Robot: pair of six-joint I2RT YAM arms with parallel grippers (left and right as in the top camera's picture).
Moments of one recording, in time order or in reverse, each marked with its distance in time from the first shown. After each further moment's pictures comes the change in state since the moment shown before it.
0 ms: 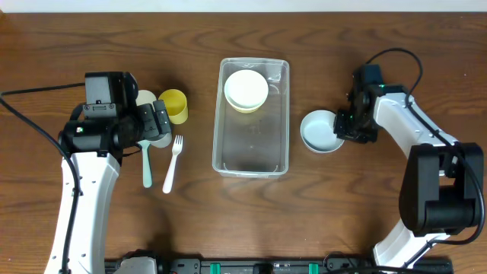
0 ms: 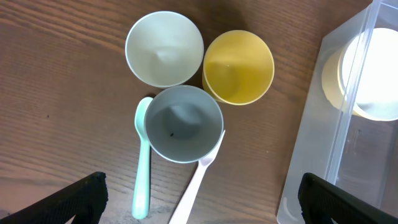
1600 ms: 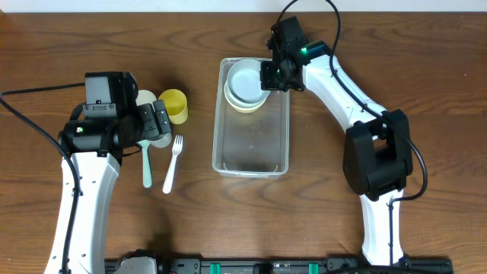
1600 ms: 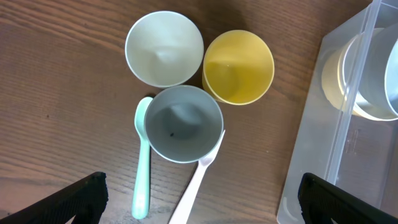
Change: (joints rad) left arm 0.000 0.000 0.000 0.000 0.000 0.000; right arm 0.333 0.368 0.674 0.036 -0.149 0.061
